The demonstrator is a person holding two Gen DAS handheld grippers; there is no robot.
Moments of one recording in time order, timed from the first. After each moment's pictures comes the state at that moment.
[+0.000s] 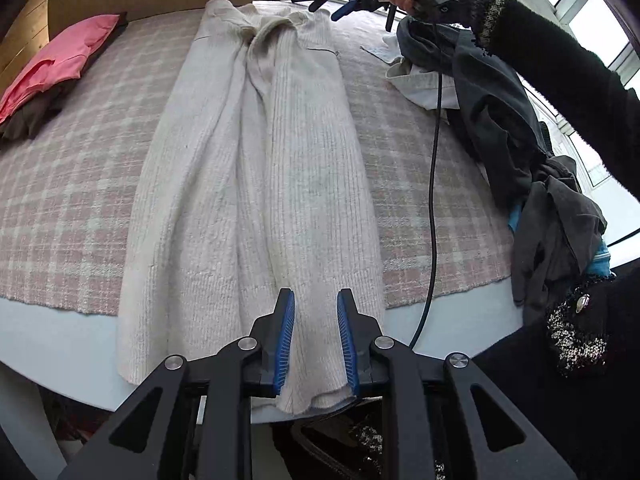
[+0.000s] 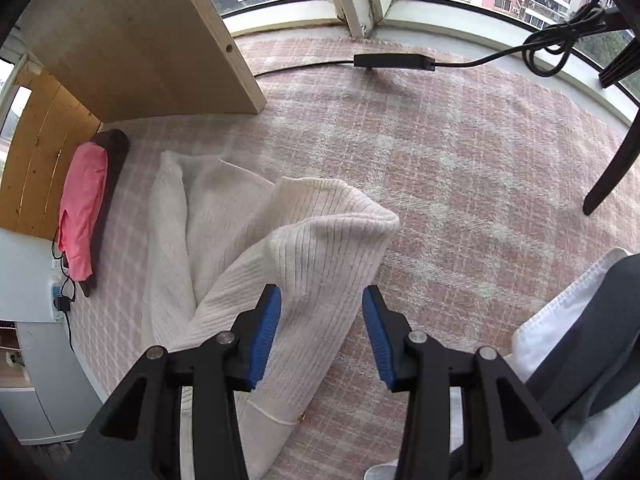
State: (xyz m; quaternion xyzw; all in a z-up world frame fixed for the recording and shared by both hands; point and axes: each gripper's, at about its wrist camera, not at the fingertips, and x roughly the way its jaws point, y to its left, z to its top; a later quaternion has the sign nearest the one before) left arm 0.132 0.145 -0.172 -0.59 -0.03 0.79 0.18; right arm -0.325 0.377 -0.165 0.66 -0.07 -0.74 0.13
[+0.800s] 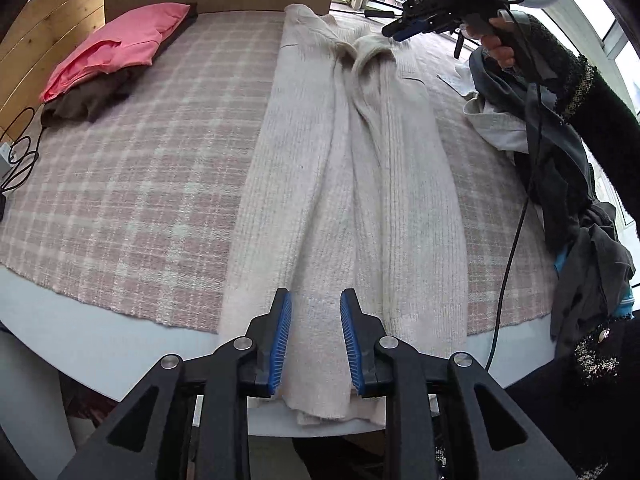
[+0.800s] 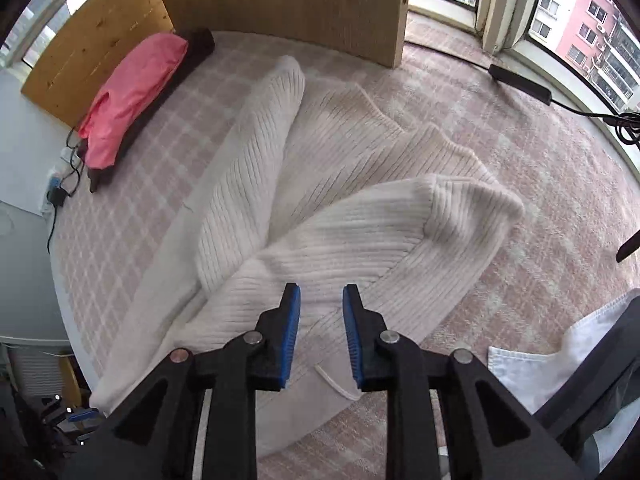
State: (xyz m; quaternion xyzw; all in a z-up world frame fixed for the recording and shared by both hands) left arm 0.105 0.070 -0.156 -0.57 -0.04 0.81 0.09; right arm -0.263 0.326 -0.125 0.59 0.02 -0.77 0.22
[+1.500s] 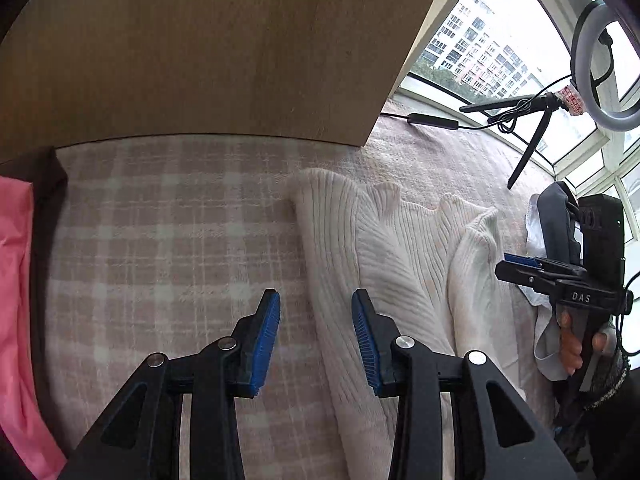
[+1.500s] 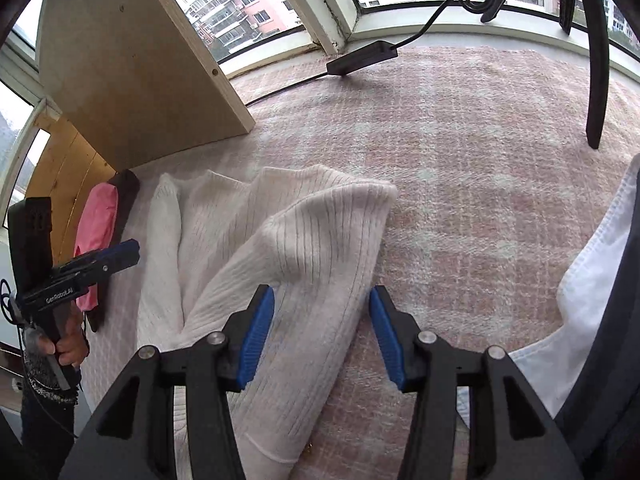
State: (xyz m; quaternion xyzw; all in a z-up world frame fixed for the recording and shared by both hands) left arm -0.285 0.076 -0.213 -0.56 -0.06 0.80 0.22; right arm -0.267 0.398 -0.180 0.53 -0.17 -0.82 0.12
